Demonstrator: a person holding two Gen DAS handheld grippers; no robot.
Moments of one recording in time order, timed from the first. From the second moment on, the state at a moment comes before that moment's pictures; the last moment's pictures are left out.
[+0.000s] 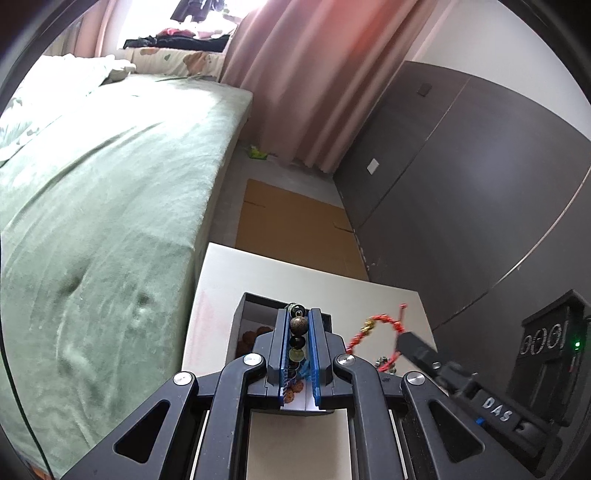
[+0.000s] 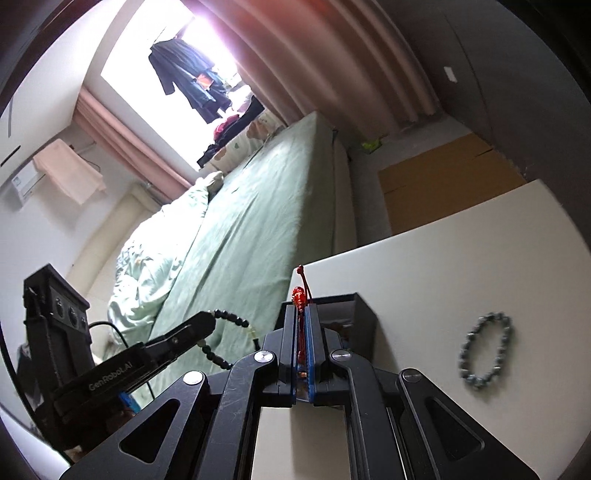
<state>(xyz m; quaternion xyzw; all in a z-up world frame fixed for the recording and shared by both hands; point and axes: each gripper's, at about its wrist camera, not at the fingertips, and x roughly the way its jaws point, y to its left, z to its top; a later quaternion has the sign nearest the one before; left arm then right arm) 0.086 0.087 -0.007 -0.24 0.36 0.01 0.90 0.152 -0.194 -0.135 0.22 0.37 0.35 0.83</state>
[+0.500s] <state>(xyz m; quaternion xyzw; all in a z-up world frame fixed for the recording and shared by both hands) 0.115 0.082 -0.028 -0.24 0.40 -0.01 0.89 0.183 -0.196 -0.164 0.24 0.41 0.31 0.82</state>
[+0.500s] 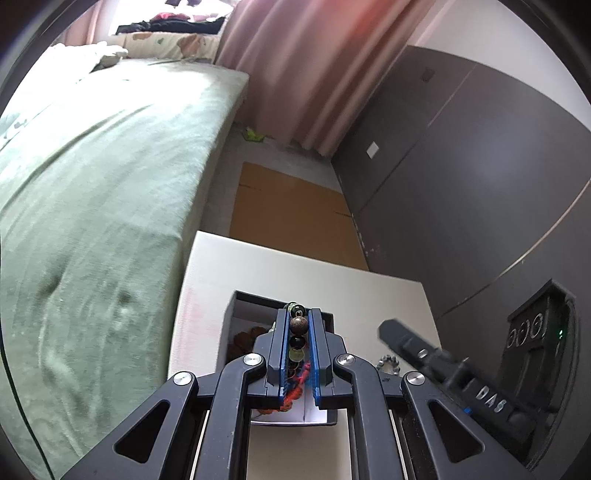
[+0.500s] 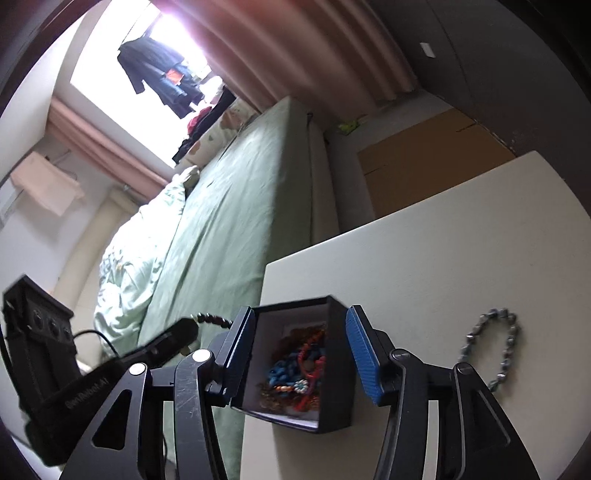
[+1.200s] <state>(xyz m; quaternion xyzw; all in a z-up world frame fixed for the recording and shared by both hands) 0.117 0.047 -0.046 -0.21 0.44 0.00 0.87 0.171 -0.277 -0.165 0.25 0.42 0.24 0.83</state>
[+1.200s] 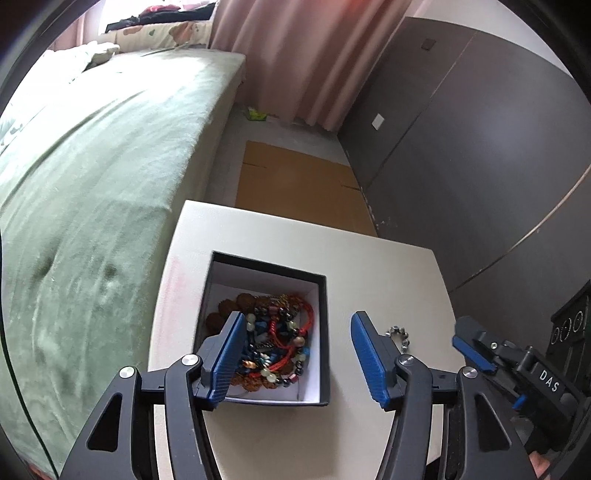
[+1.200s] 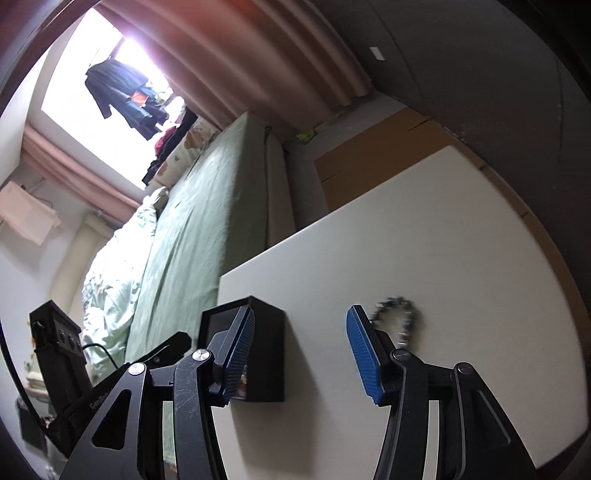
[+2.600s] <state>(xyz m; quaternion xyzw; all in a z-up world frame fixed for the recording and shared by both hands) 0.172 -0.113 -0.120 -0.04 0.51 -0.06 0.86 0.188 -0.398 -0.204 0.31 0.49 0.12 0.80</state>
